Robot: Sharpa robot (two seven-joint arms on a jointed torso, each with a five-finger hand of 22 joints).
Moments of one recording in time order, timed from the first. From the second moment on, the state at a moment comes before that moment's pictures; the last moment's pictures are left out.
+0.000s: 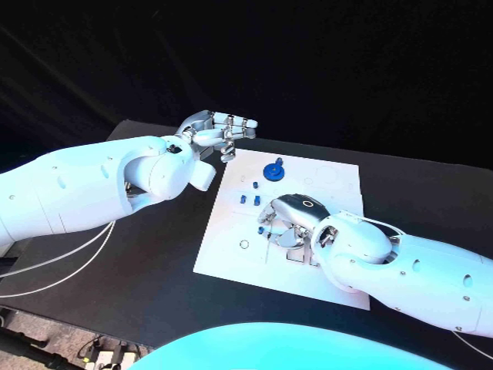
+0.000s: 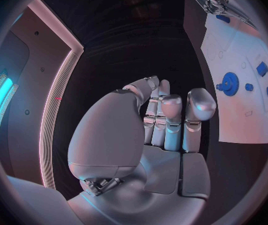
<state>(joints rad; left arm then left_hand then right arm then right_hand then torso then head) 1.18 -0.90 0.02 1.56 -0.11 -0.30 0.22 1.42 -0.17 0.46 0.06 0.22 1.08 0.15 0.07 0.17 1.14 0.08 0.27 0.23 1.33 0.00 1.16 0.81 0.09 1.29 0.09 1.15 1.19 1.04 -0.60 -0.13 1.60 -1.65 -0.35 -0.24 1.35 -0.19 0.42 0.07 0.28 1.03 0.17 0.07 0.14 1.07 0.12 0.06 0.06 1.47 0.02 1.35 1.25 0.12 1.31 0.12 0.95 1.24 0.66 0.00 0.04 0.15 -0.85</state>
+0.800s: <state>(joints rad) 1.18 -0.91 0.02 1.56 -0.12 -0.30 0.21 1.42 -0.17 0.46 0.06 0.22 1.08 0.15 0.07 0.17 1.14 0.08 0.27 0.23 1.33 0.00 1.16 0.81 0.09 1.29 0.09 1.15 1.19 1.18 -0.84 -0.11 1.67 -1.60 -0.29 -0.24 1.35 -0.19 0.25 0.07 0.29 1.01 0.12 0.07 0.12 1.04 0.10 0.11 0.07 1.47 0.02 1.36 1.24 0.12 1.33 0.12 0.99 1.27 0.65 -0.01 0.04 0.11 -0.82</state>
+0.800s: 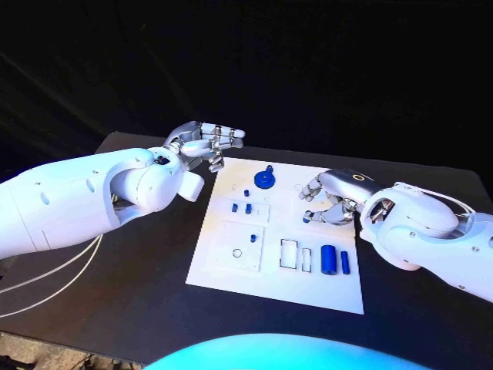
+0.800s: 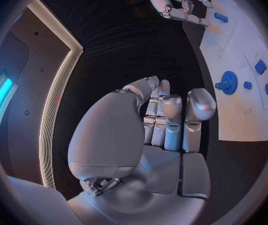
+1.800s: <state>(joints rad) 1.18 -0.91 0.02 1.56 -0.12 -0.30 0.21 1.42 -0.16 0.46 0.06 0.22 1.08 0.15 0.08 0.17 1.14 0.08 0.28 0.23 1.33 0.00 1.16 0.81 0.09 1.29 0.09 1.15 1.19 1.17 -0.79 -0.12 1.60 -1.66 -0.17 -0.24 1.41 -0.13 0.29 0.08 0.28 1.10 0.13 0.09 0.12 1.12 0.08 0.17 0.07 1.47 0.01 1.40 1.27 0.11 1.38 0.10 1.08 1.31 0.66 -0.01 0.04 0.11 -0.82</state>
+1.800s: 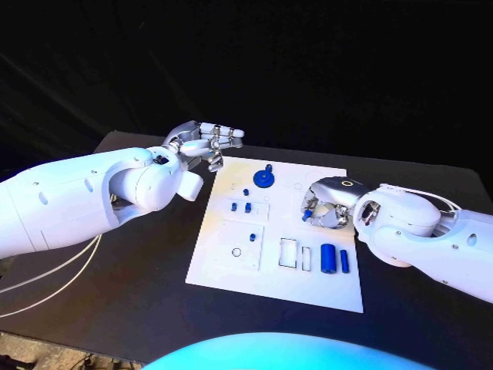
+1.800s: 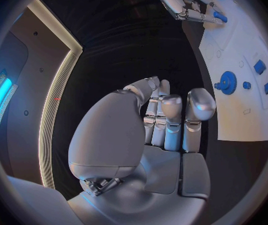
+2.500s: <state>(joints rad) 1.18 -0.91 0.02 1.56 -0.12 -0.30 0.20 1.42 -0.16 0.46 0.06 0.22 1.08 0.15 0.08 0.17 1.14 0.08 0.28 0.23 1.33 0.00 1.16 0.81 0.09 1.29 0.09 1.15 1.19 1.16 -0.80 -0.12 1.63 -1.66 -0.25 -0.24 1.42 -0.11 0.38 0.07 0.23 1.17 0.12 0.12 0.13 1.22 0.05 0.18 0.08 1.47 -0.02 1.41 1.29 0.09 1.41 0.08 1.14 1.31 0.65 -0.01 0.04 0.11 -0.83</state>
